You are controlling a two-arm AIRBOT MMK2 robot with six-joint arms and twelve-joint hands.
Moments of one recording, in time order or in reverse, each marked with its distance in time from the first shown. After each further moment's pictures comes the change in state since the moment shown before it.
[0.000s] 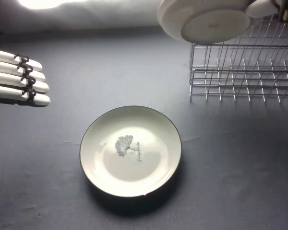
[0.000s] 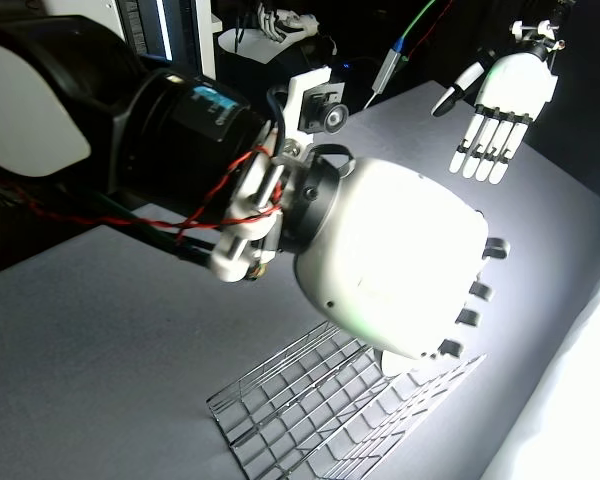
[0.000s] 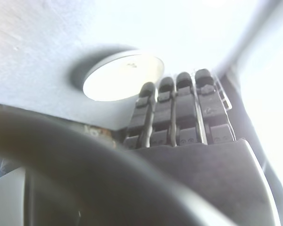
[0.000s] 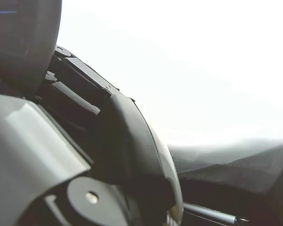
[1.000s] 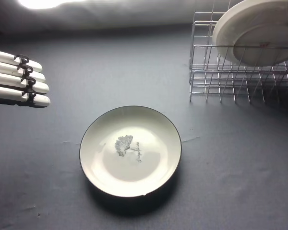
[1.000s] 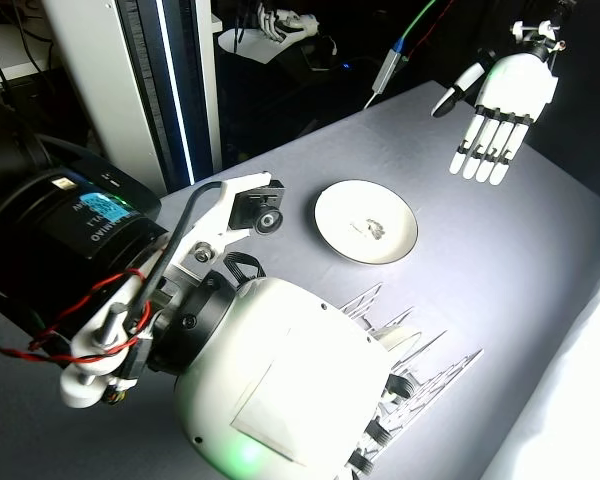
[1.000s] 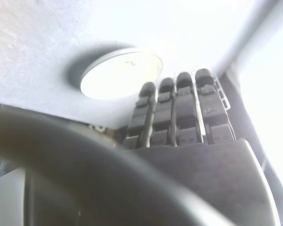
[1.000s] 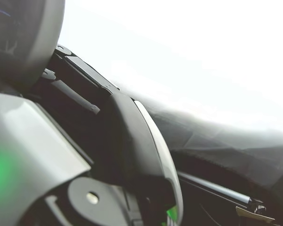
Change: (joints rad) left arm 0.002 -0.003 0.004 0.000 0.000 0.000; right arm -0.117 0.053 0.080 -0.126 0.037 -0.010
